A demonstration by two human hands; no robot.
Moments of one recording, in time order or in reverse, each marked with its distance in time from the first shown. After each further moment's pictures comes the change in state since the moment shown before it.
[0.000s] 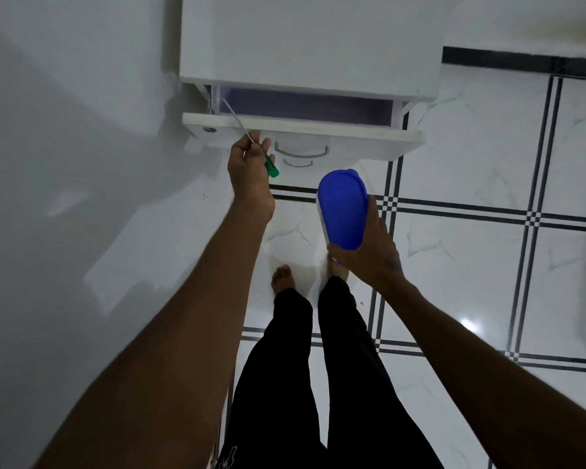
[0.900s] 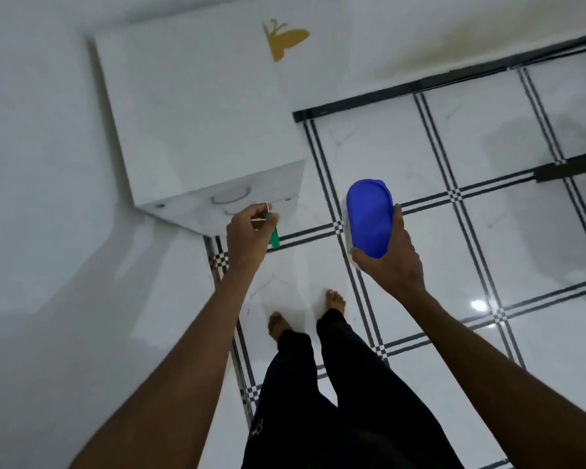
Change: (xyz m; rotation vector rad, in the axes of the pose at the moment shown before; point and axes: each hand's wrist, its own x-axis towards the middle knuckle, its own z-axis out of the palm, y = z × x) left_hand -0.118 0.032 0.046 0.930 -0.455 0.419; right_hand -0.105 0.017 -0.133 0.118 0.414 0.180
